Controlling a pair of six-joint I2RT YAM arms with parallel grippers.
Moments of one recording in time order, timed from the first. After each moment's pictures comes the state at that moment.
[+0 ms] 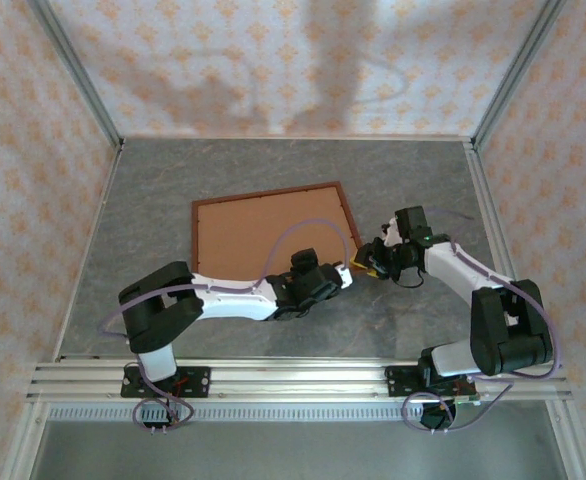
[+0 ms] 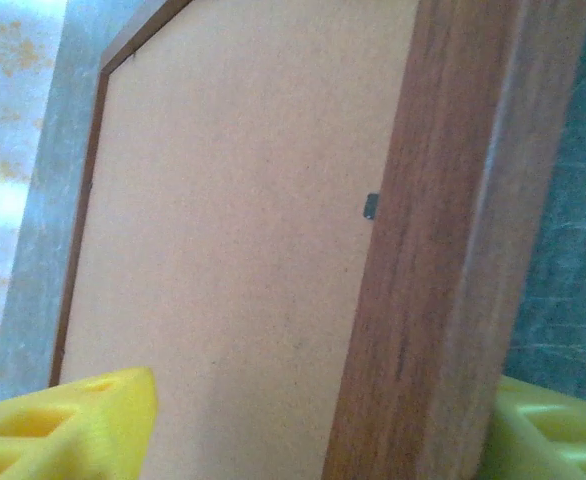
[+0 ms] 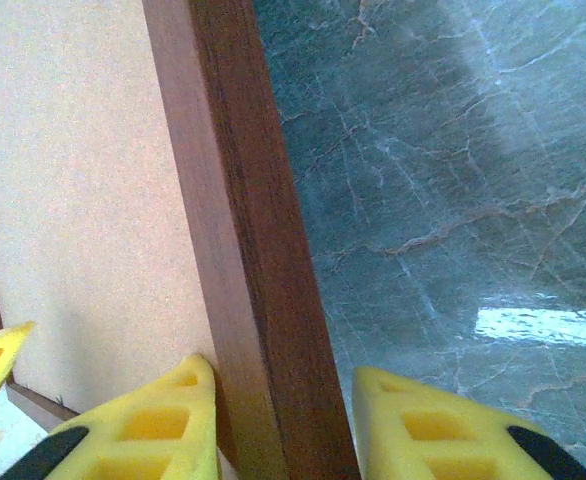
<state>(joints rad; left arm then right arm) -1.07 1.77 0.96 -0.05 -0.64 0.43 0.19 1.39 0.74 -0.47 -0.59 0.66</state>
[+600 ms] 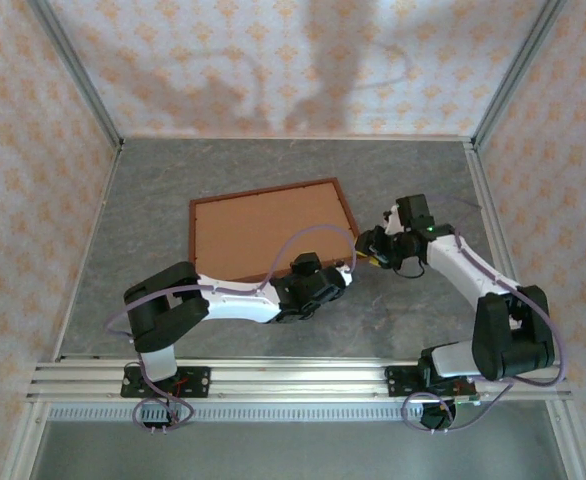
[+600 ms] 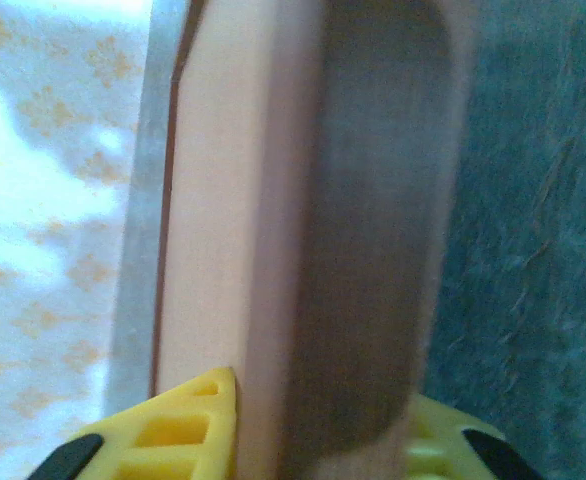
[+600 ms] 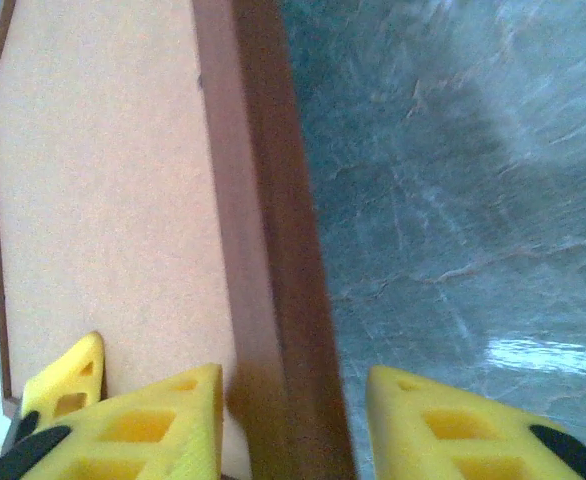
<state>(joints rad) -1.09 1.79 0.97 0.01 -0.82 0.58 0.19 1.36 0.86 -0.57 -0.52 0.64</state>
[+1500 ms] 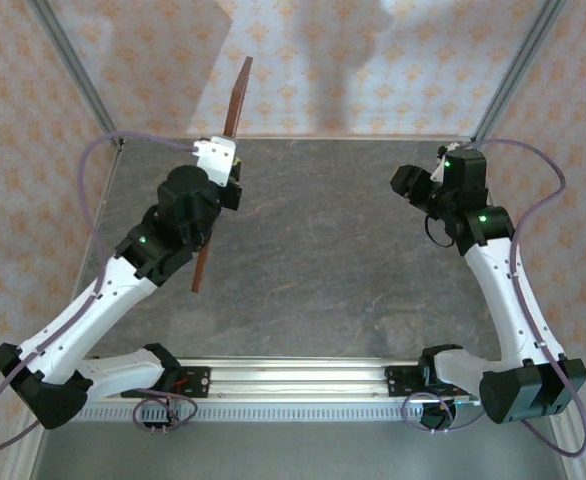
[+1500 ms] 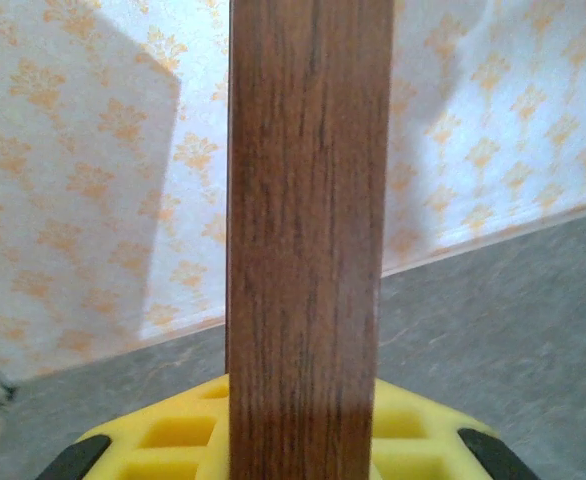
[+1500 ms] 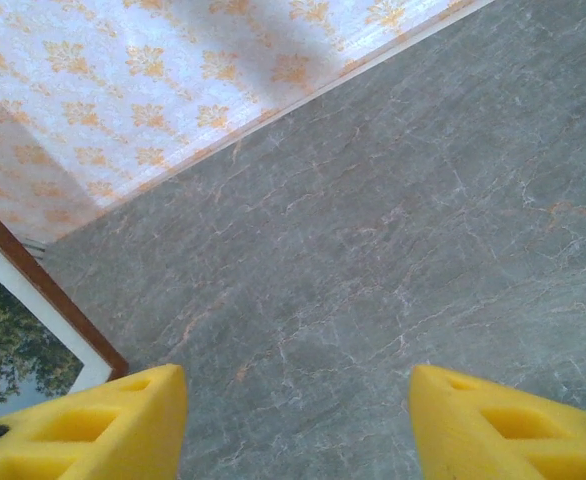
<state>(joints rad) -0.60 1.11 1.26 -0.32 -0.45 0.06 0.12 1.14 1.23 -0.67 -0.16 0.58</state>
